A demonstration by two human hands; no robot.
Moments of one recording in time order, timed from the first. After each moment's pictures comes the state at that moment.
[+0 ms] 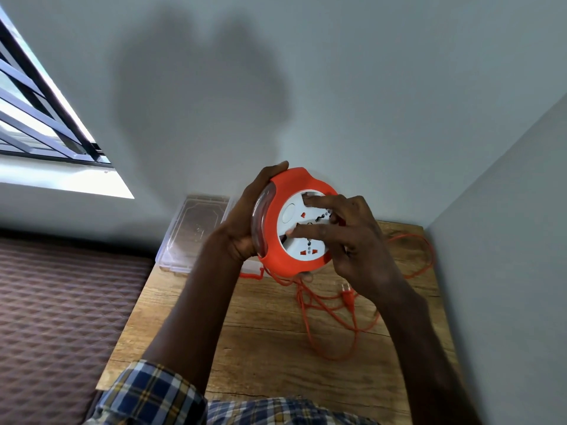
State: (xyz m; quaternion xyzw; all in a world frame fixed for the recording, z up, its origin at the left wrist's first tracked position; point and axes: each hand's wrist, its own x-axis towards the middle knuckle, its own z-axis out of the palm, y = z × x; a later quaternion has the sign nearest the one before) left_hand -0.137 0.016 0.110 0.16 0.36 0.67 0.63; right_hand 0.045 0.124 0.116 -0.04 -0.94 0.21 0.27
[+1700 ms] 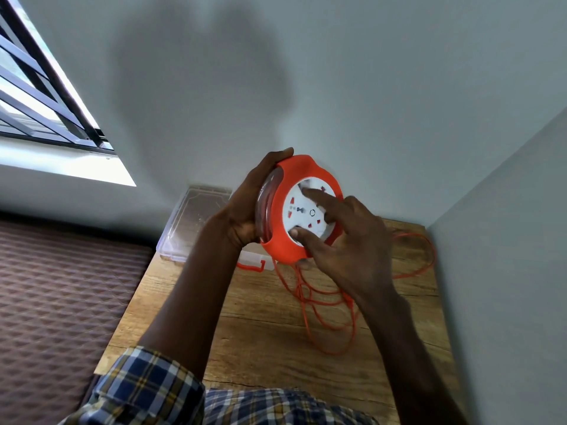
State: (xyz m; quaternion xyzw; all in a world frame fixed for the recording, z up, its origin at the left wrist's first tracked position) left_hand -0.136 0.013 0.133 0.18 0.42 0.66 0.59; right_hand 0.036 0.093 0.119 -0.23 -0.90 0.21 0.29
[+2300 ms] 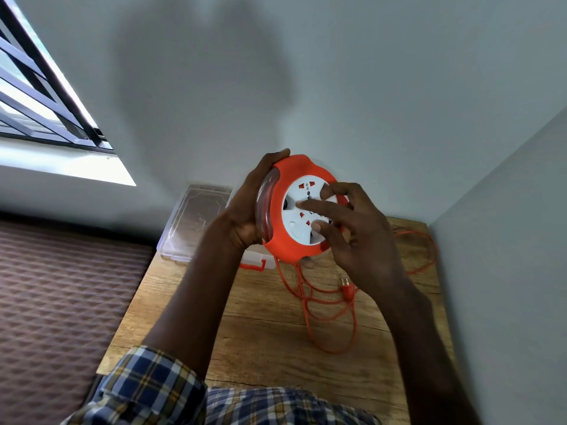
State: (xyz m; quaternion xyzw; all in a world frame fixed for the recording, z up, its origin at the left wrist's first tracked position) left_hand -0.136 0.019 0.125 0.15 0.41 0.70 0.57; right_hand 0.041 0.116 0.120 -0.16 -0.91 0.27 0.26
